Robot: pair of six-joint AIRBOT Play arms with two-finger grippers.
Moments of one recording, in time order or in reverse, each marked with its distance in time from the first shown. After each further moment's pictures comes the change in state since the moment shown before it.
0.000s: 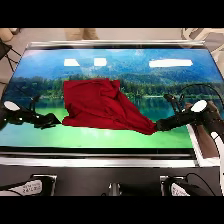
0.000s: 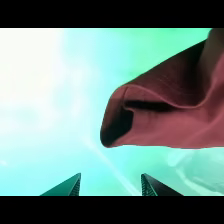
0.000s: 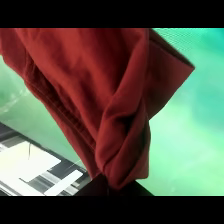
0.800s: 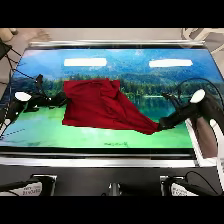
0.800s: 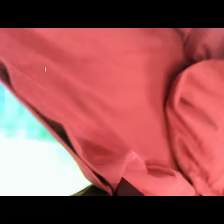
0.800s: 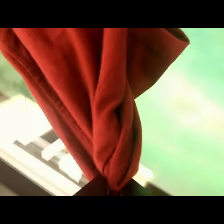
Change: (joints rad) left arm -0.219 -0.027 0.145 -0.268 0.350 -0.066; right arm 0.002 -0.093 0.125 -0.079 0.152 0.016
